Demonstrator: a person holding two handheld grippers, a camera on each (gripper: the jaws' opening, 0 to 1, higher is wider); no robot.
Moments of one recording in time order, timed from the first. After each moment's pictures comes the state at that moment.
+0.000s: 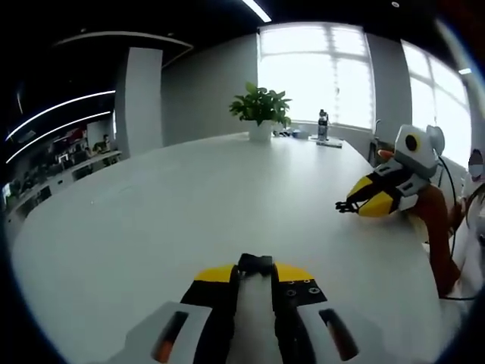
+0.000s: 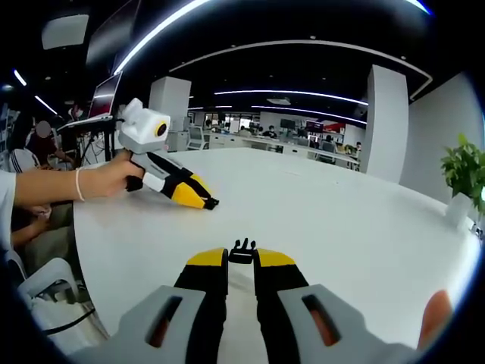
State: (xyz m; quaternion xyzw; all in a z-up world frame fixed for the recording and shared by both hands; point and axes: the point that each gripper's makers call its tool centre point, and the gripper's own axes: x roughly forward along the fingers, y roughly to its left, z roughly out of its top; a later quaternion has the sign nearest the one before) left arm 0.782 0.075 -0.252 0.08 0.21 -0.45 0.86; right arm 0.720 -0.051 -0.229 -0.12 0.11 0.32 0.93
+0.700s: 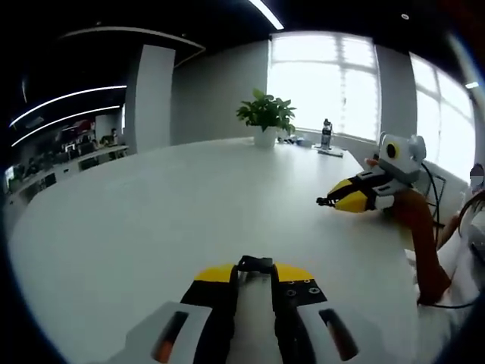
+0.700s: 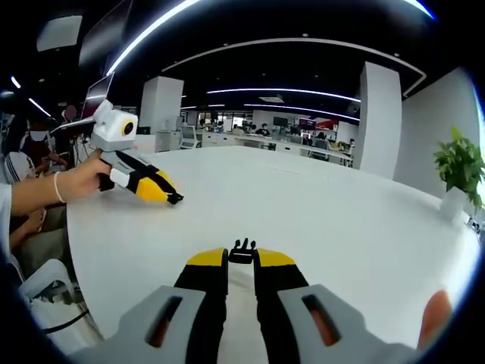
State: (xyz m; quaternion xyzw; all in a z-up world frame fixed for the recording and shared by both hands) left arm 0.745 0.092 -0.250 0.06 0.22 -0.44 0.87; right arm 0.725 -0.068 -0.231 -0.11 0.11 0.30 0.94
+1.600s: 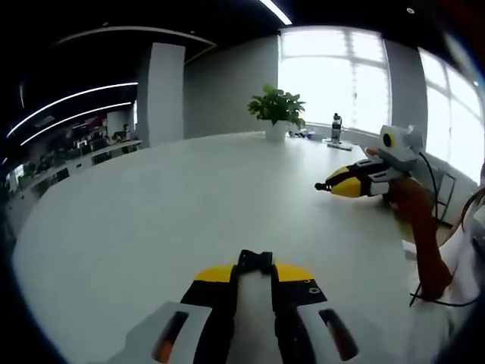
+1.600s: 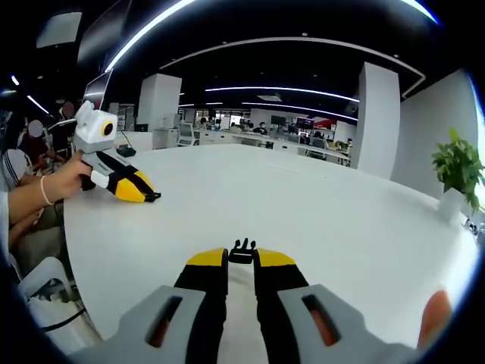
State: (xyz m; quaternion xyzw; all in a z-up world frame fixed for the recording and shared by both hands) left arm 0.728 0.117 -0.257 0.06 0.23 -0.40 0.88; right arm 0.726 -0.070 -0.233 -0.12 0.12 0.29 0.94
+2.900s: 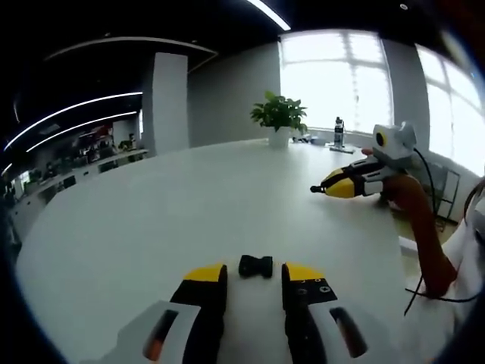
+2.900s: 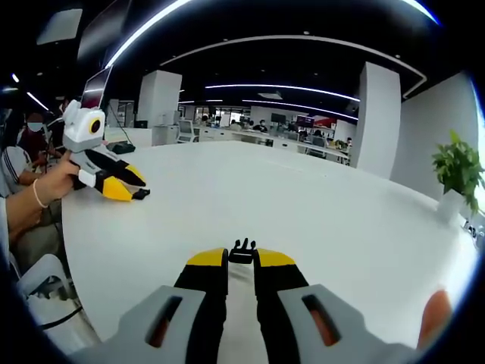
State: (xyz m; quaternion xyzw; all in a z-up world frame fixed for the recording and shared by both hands) left arm 0.718 0.124 -0.254 0.06 0.20 -0.39 0.90; right arm 0.728 -0.069 -0.237 -0.13 0.12 0.29 0.94
